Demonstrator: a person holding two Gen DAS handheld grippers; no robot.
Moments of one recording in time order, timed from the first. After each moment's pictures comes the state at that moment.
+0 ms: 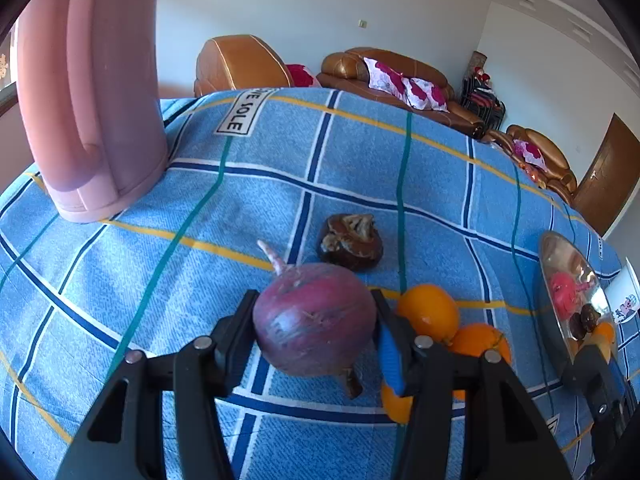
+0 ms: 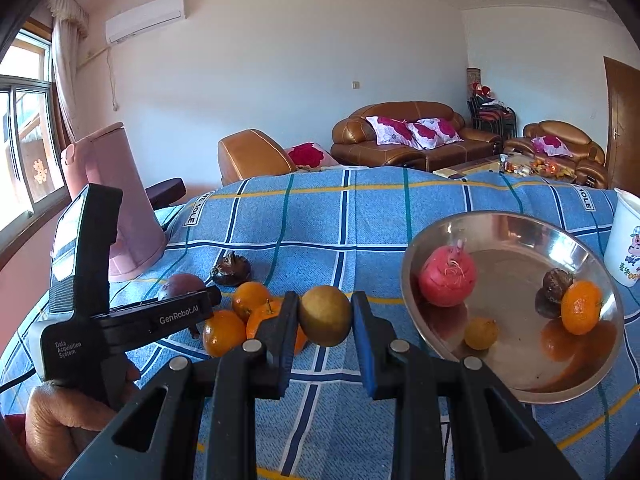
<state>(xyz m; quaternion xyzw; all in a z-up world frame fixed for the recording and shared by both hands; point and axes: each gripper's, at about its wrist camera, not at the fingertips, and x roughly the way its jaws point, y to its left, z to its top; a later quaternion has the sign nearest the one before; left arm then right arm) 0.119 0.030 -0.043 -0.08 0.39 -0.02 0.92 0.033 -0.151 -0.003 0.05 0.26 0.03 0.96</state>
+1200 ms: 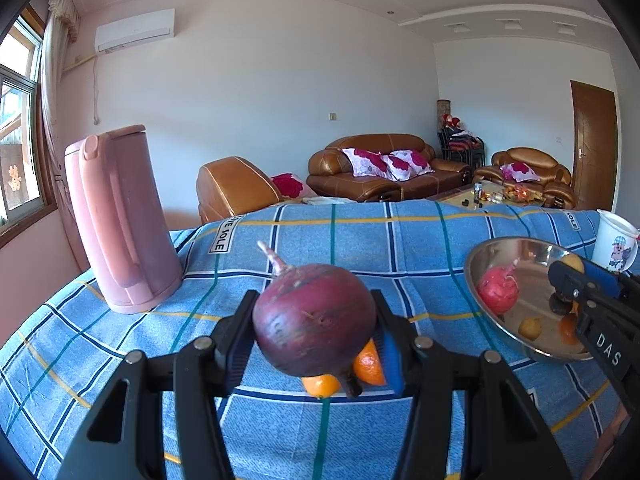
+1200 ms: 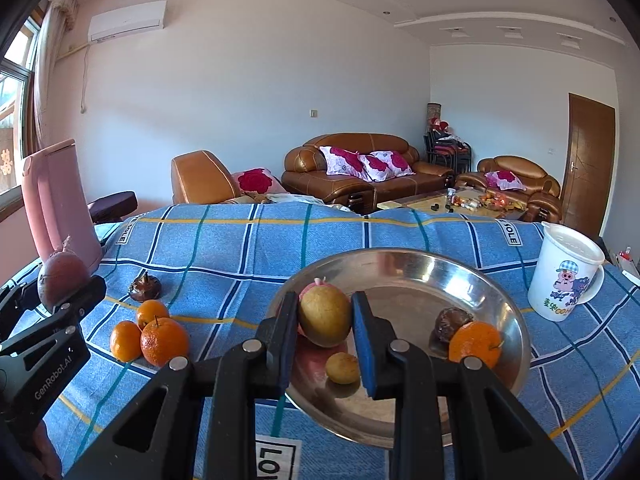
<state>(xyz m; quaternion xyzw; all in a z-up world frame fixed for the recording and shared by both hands) 0.026 -0.043 0.003 0.04 0.20 -0.01 0.98 0.021 -0.221 0.008 0.01 0.22 -0.05 0.97</state>
